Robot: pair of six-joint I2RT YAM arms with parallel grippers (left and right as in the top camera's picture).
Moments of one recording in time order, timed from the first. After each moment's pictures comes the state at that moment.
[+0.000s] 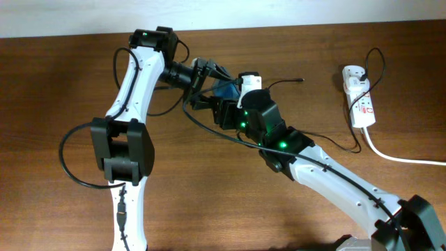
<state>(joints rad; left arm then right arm) -0.19 2.39 2.27 -1.55 1.17 -0.52 0.61 1.53 1.00 0.07 0.00 0.62</state>
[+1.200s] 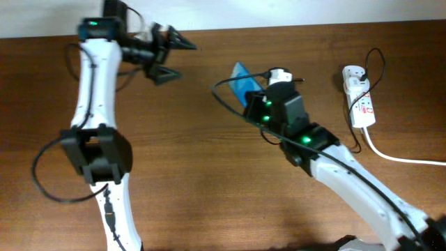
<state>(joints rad) 0.01 2.37 2.49 -1.43 0.95 -0.49 0.47 1.41 1.00 -0.15 0.04 0.63</state>
